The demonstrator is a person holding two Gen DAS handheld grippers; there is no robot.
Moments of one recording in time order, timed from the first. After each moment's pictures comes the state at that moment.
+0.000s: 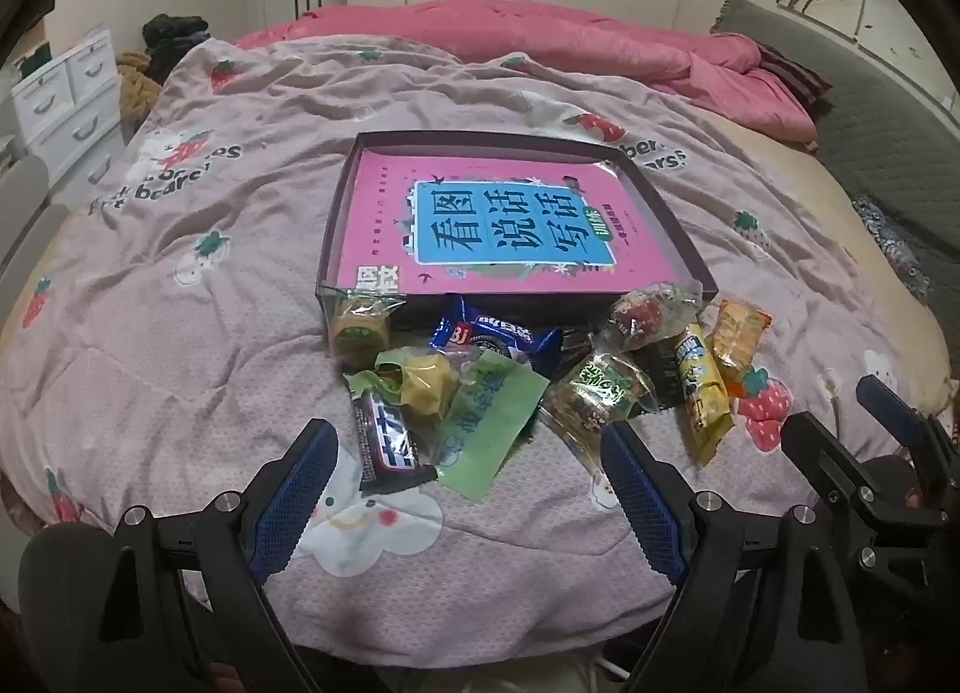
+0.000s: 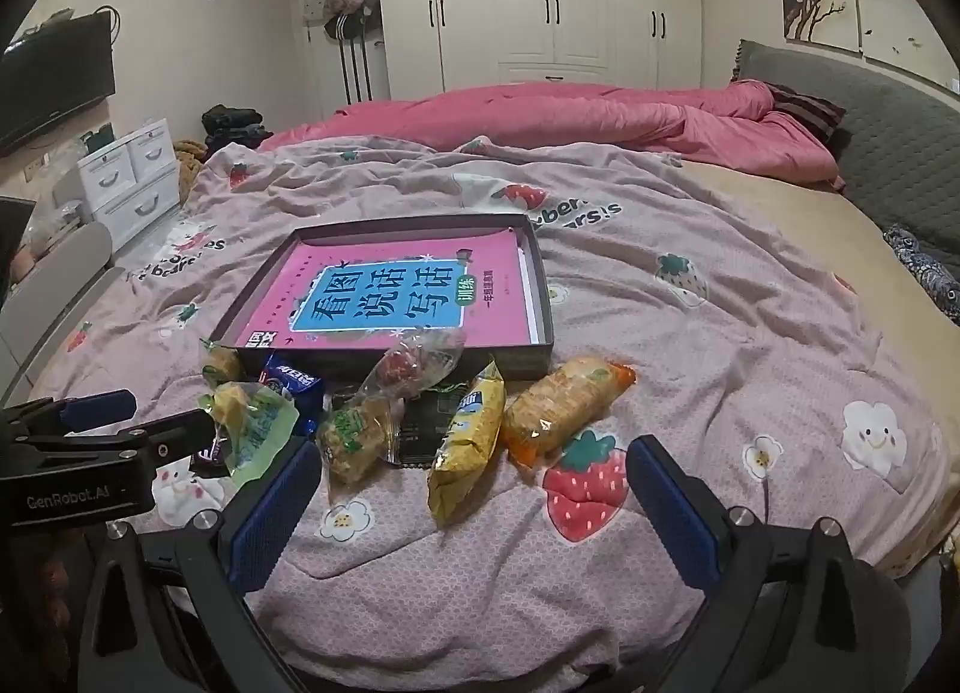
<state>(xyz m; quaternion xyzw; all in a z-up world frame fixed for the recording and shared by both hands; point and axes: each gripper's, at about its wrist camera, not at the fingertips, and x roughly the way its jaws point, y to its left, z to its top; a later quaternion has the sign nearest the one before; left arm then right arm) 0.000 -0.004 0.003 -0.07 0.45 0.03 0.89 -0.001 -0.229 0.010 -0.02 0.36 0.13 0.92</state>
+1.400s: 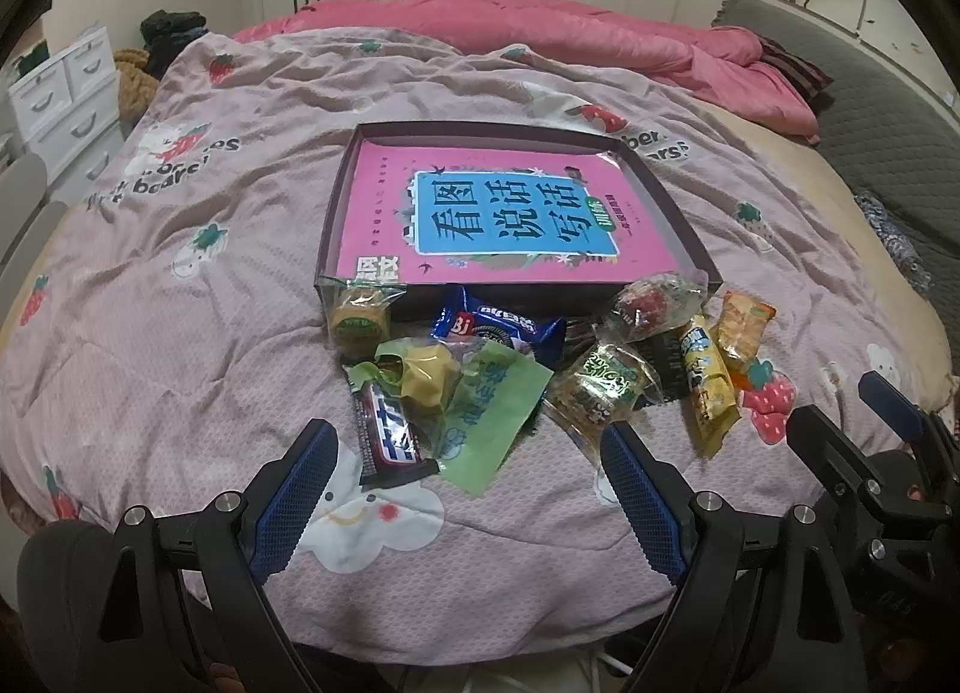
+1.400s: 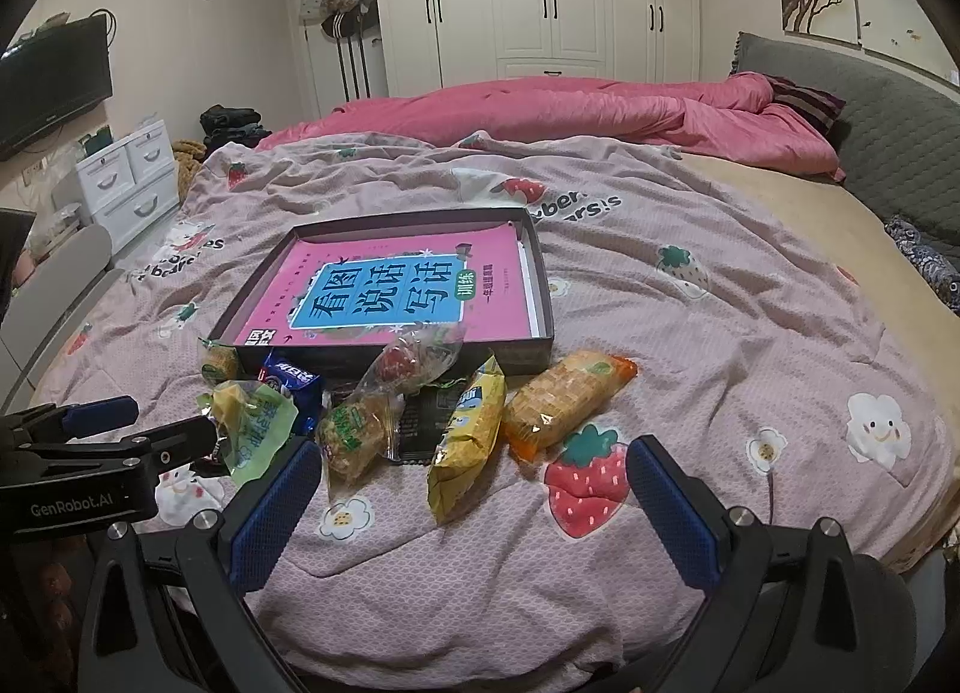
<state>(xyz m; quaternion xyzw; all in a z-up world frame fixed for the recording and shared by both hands) 0.000 -0.005 -0.004 -0.06 0.45 0.03 0.89 0.001 -0.229 0.006 -0.02 0.37 0.13 0.92</state>
